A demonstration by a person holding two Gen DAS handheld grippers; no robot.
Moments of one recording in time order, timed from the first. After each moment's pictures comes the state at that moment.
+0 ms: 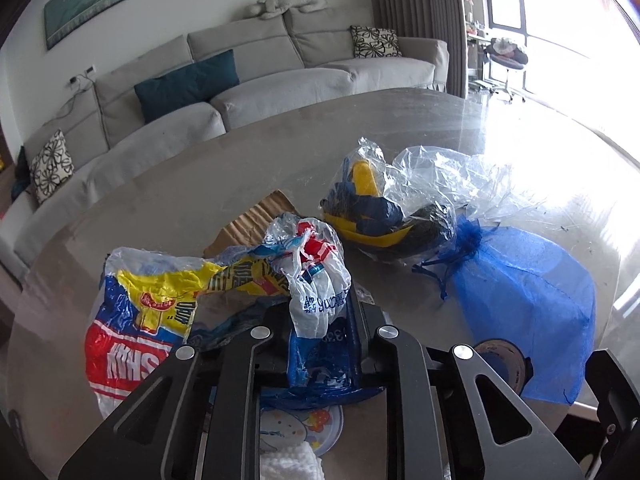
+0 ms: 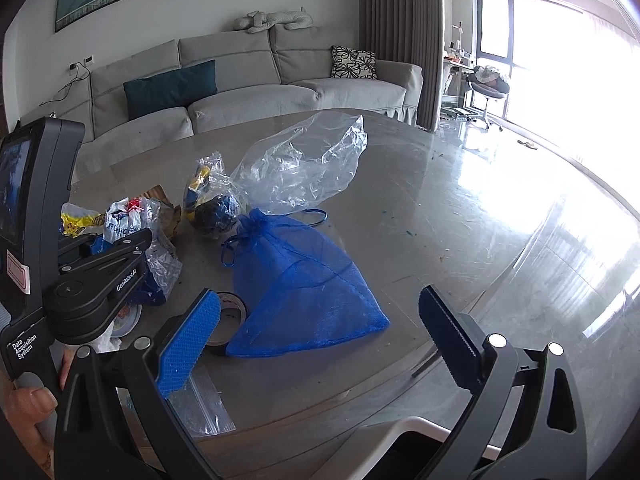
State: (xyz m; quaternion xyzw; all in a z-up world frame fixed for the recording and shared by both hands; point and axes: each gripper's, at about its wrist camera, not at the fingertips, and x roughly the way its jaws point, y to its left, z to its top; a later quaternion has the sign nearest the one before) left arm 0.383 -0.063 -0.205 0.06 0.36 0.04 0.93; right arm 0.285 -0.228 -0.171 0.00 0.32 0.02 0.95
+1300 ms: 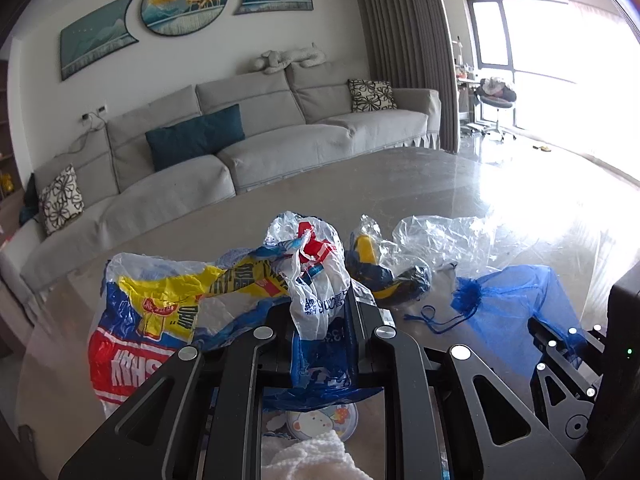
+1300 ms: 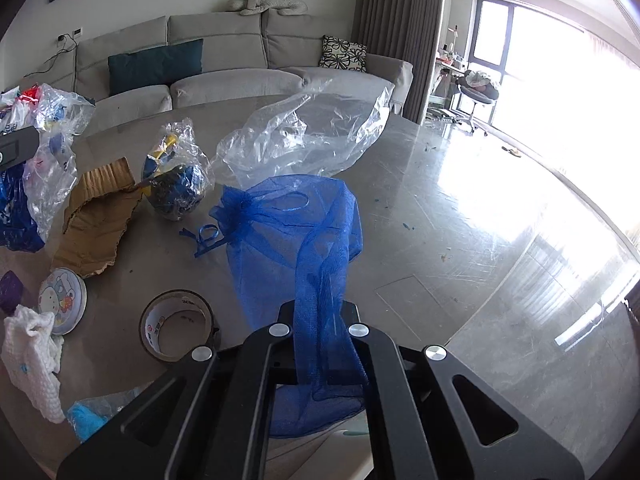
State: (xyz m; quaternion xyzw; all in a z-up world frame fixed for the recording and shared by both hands) left arm 0.345 -0.059 -0.146 0.07 0.27 0.03 0.96; right arm 0.304 -0.223 -0.205 -0.05 0.33 -0.02 0.94
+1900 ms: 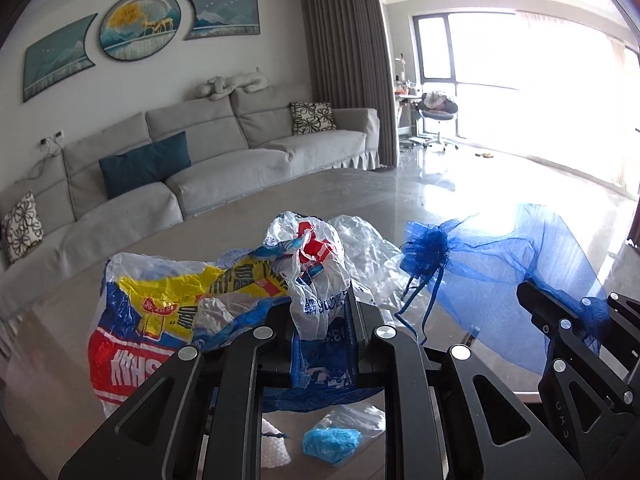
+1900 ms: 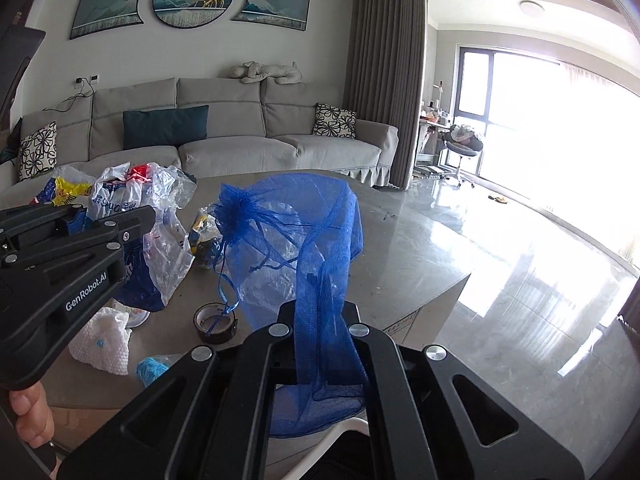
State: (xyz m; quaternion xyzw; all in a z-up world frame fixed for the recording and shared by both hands) left arm 0.271 -0.107 -0.121 0.08 0.24 -0.09 0.96; right arm 0.180 -0.261 -0.122 -0.04 0.22 -0.02 0.98
